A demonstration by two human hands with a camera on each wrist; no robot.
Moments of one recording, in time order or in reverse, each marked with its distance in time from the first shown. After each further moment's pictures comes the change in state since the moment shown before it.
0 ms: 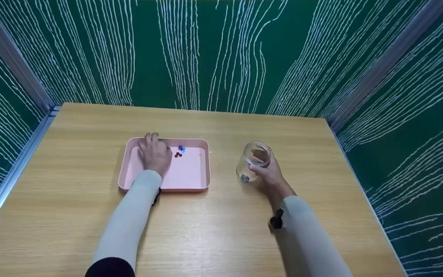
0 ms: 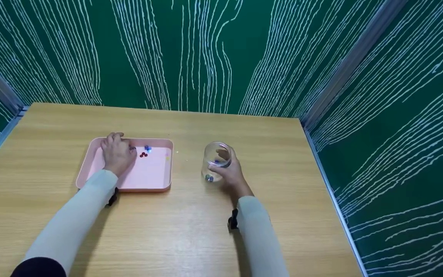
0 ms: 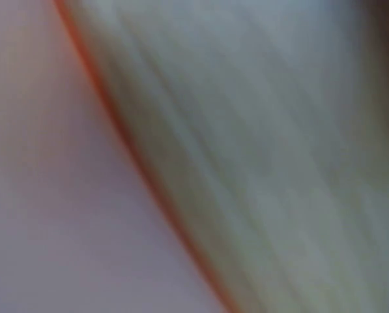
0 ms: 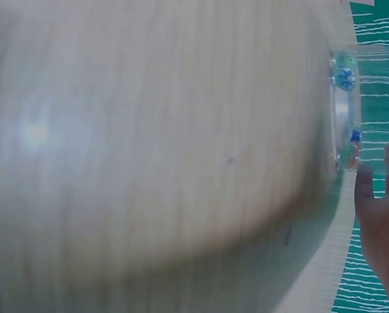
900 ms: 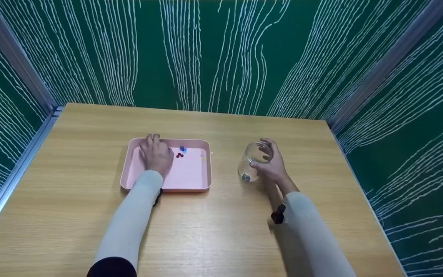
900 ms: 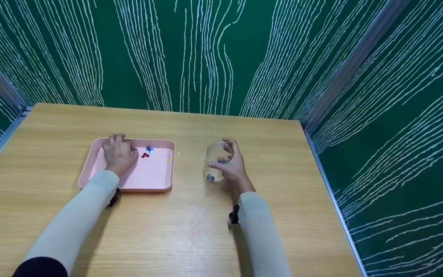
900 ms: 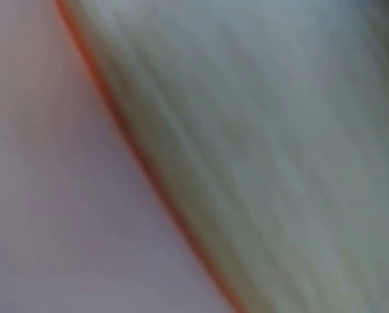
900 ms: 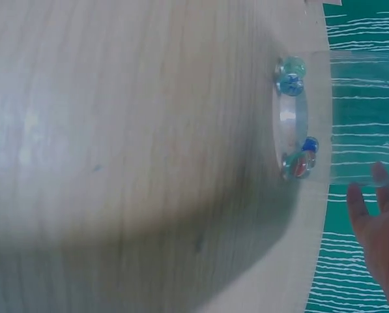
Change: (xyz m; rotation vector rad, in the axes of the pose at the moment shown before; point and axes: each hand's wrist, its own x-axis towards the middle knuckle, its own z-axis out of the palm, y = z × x) left_hand -0.004 0.004 -0.009 -0.020 -0.026 -0.030; right_hand 0.008 -0.029 -0.005 -0.155 0.035 -0.032
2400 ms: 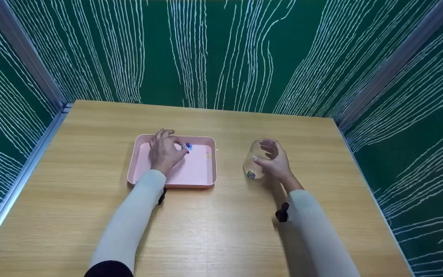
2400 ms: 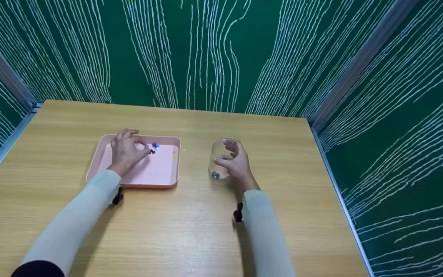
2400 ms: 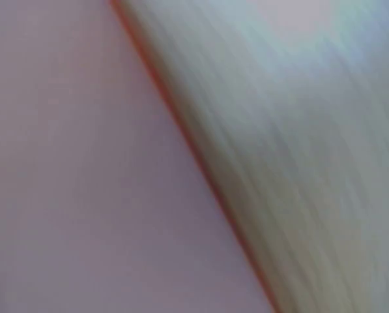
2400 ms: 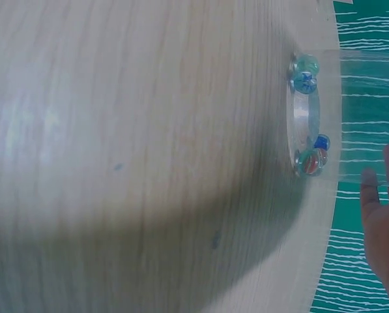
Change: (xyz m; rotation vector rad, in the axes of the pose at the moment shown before) left_hand -0.010 0.009 -0.017 -0.333 0.013 -0.005; right_hand 0.002 0.005 0.005 0.004 -0.002 0.026
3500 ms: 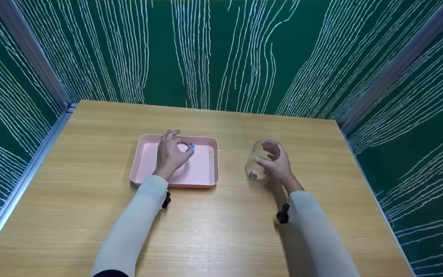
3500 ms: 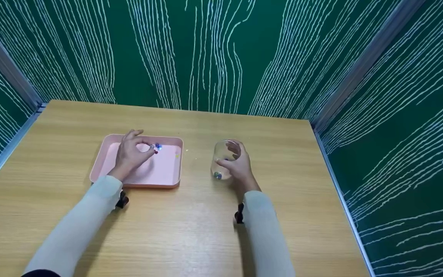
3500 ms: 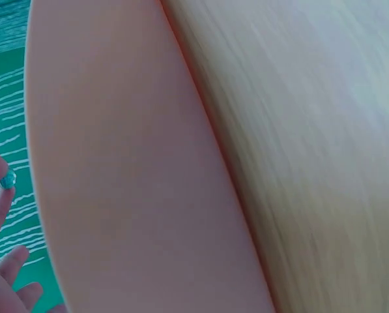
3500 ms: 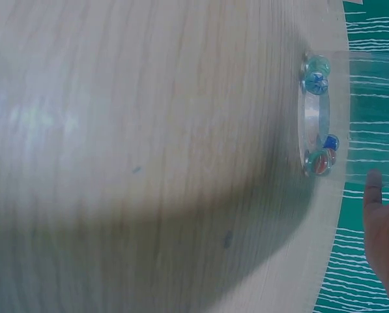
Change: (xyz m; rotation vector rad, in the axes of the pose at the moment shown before) left_hand -0.016 0.014 -0.010 -0.188 0.024 0.035; right_hand 0.001 0.004 0.003 0.034 0.003 -0.008
